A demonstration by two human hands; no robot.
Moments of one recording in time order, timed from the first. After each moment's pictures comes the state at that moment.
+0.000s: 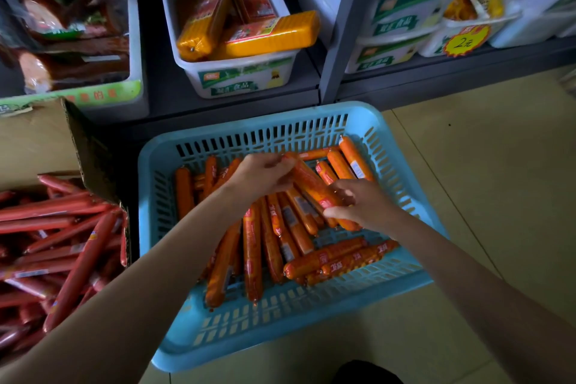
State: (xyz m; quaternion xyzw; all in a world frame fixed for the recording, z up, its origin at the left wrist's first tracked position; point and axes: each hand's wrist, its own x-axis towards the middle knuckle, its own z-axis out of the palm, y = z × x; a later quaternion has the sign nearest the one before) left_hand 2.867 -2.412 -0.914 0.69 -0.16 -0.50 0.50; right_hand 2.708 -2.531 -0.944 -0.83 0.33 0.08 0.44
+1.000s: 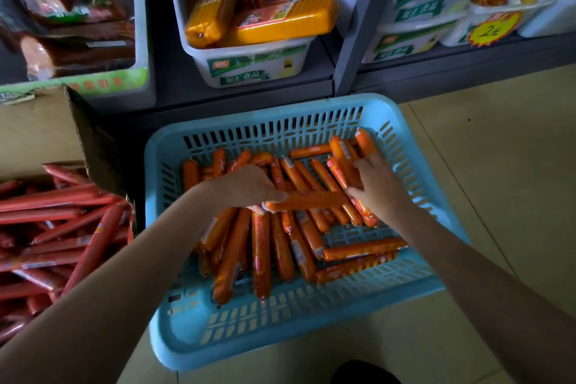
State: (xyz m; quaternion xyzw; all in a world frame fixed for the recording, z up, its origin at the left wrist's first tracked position) left_hand 2.907 -2.388 -0.935 0.76 -0.38 -0.51 0.11; right_hand 2.728 -2.552 -0.977 -0.93 0.34 0.09 0.14
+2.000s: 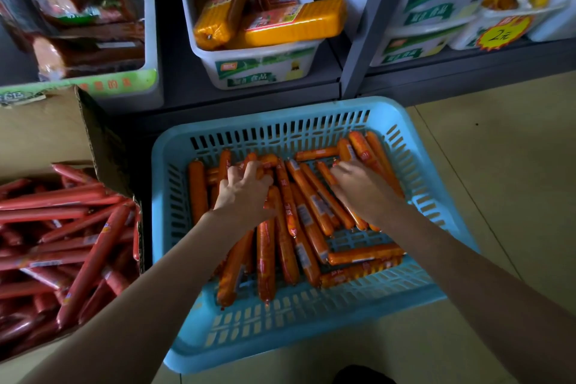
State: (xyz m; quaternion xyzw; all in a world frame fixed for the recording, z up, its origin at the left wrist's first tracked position) left_hand 2.885 -2.375 -0.951 0.86 -0.44 -0.24 -0.07; right_hand 2.751 -2.539 -0.980 -0.98 0.19 0.07 0.07
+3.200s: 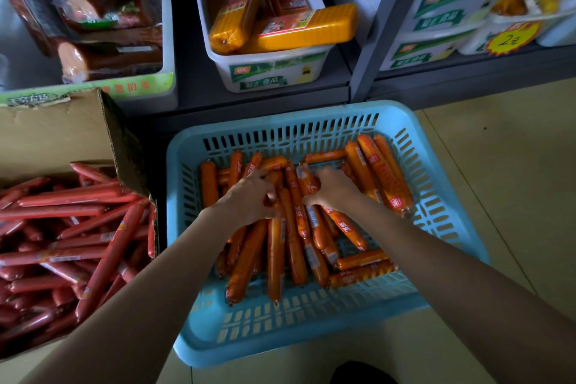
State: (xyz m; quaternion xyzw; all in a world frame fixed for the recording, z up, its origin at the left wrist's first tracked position) left_hand 2.910 -2.369 -0.968 0.83 -0.45 -0.34 0.05; right_hand 2.805 -2.512 -0.994 -0.85 0.36 0.20 0.33
